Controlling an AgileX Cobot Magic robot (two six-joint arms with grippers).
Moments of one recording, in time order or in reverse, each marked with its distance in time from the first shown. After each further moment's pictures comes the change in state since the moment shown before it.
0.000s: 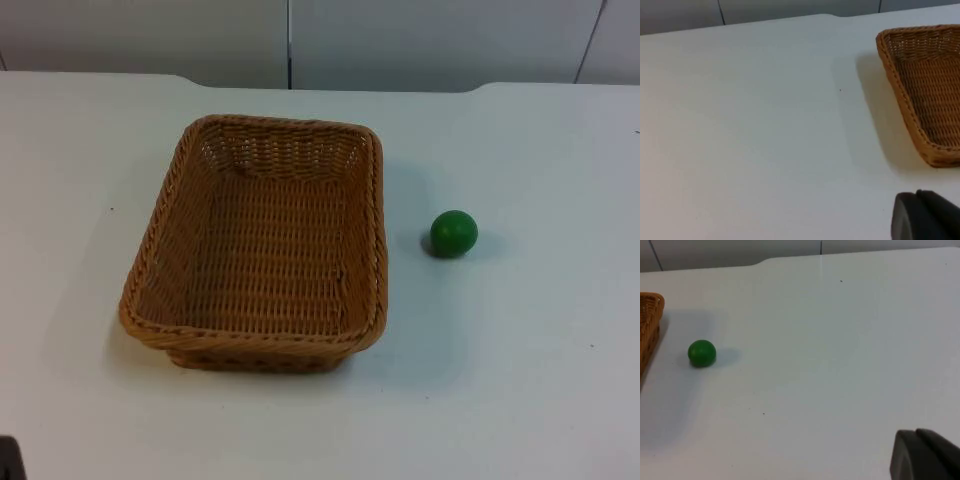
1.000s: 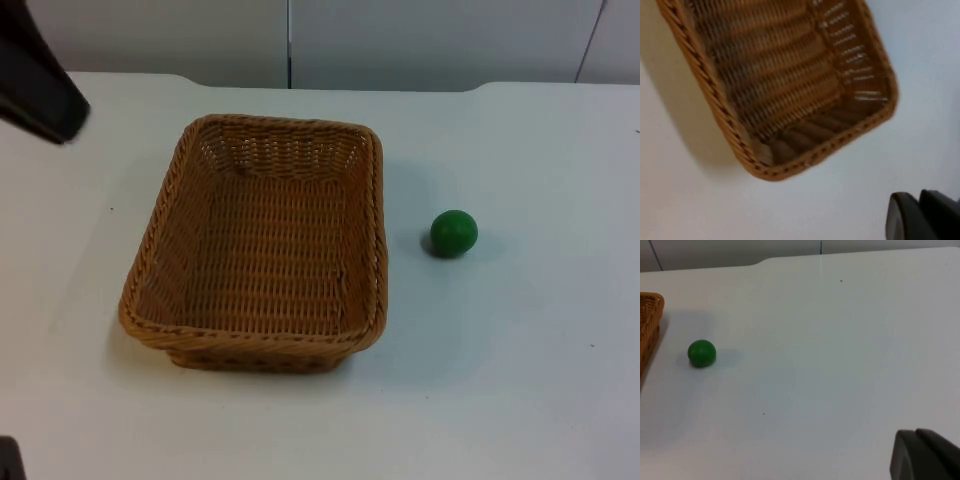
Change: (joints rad) right arm 0.000 0.000 0.000 0.000 0.000 0.000; left arm 0.000 1.465 -0.546 -0.650 -0.015 0.519
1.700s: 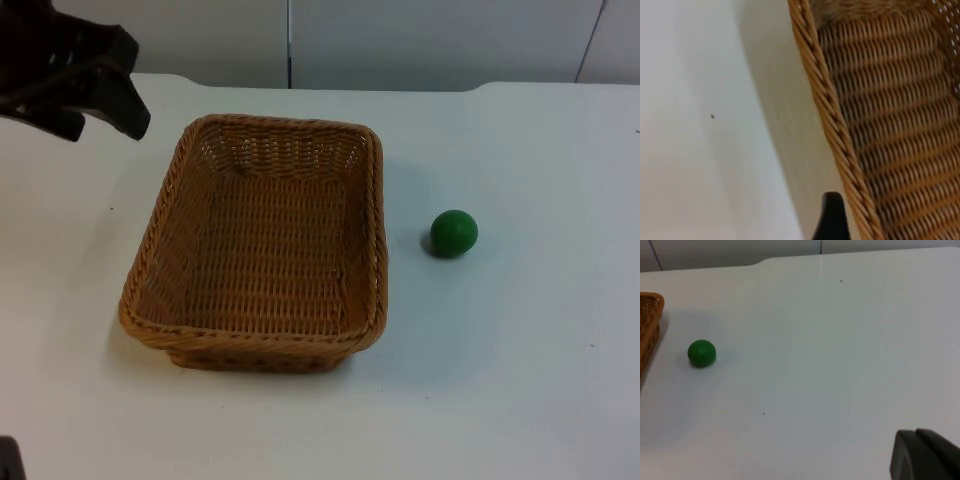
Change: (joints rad) right arm 0.000 0.000 0.000 0.000 0.000 0.000; left arm 0.000 0.289 -0.084 0.015 -0.415 0.057
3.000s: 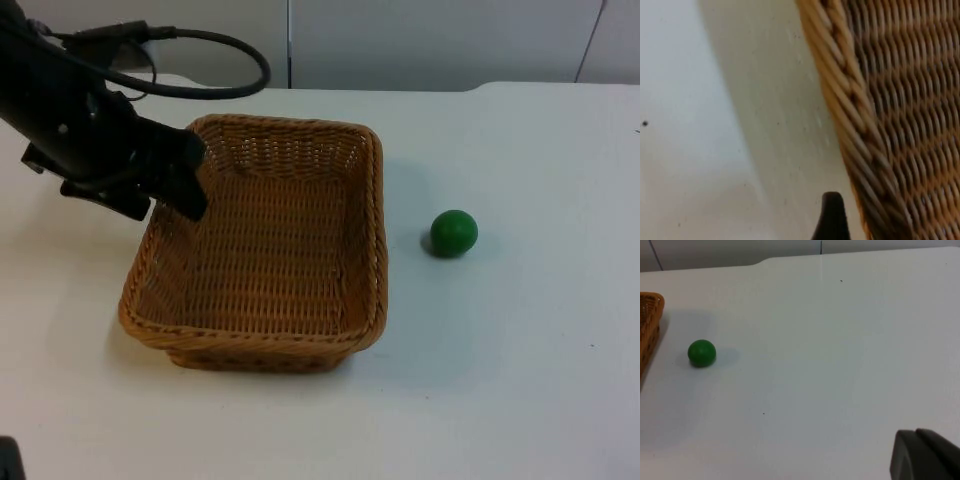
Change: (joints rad) right arm 0.000 0.000 0.000 0.000 0.000 0.000; left arm -0.059 0.273 -0.063 -0.116 -0.069 0.119
